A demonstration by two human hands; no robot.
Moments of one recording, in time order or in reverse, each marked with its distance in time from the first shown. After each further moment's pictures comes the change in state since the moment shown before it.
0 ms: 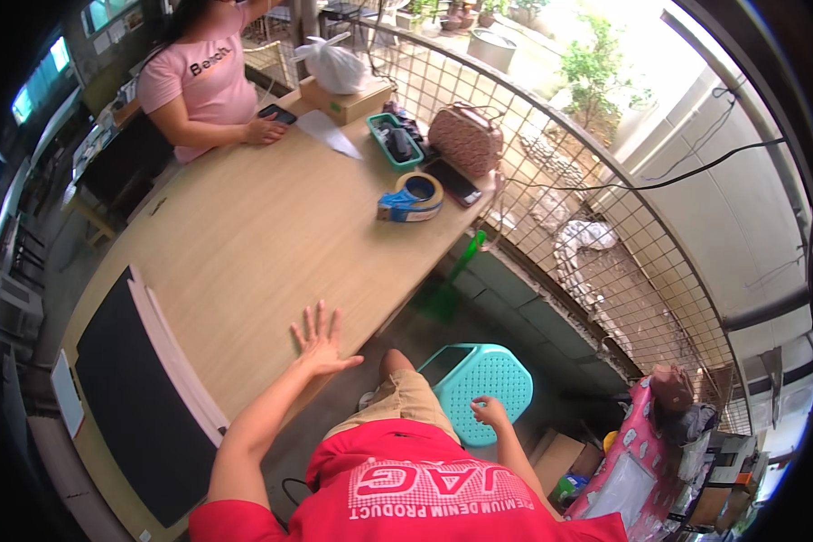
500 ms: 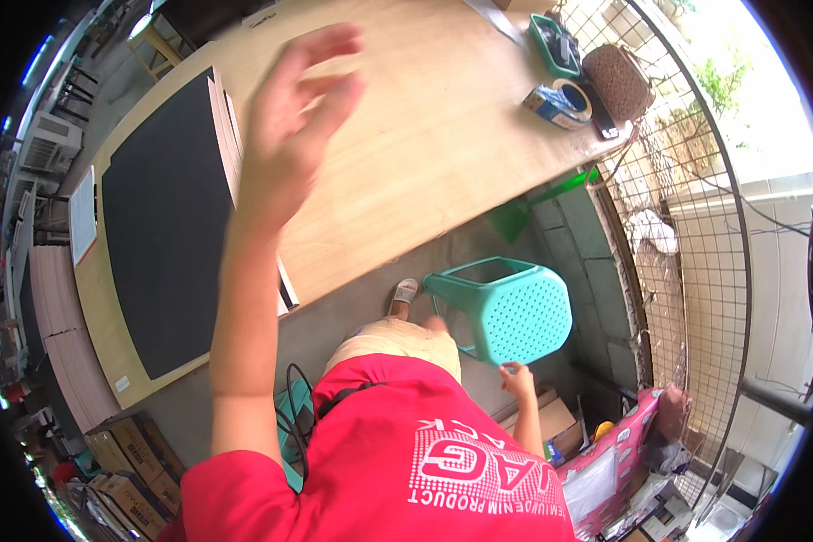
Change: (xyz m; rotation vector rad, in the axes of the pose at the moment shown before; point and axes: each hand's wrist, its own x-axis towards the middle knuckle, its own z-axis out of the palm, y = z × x) left_hand -0.208 -0.015 -0.212 -1.077 0.988 0.280; right_hand -0.102 0.036 0.073 -0.346 -0.066 -0.003
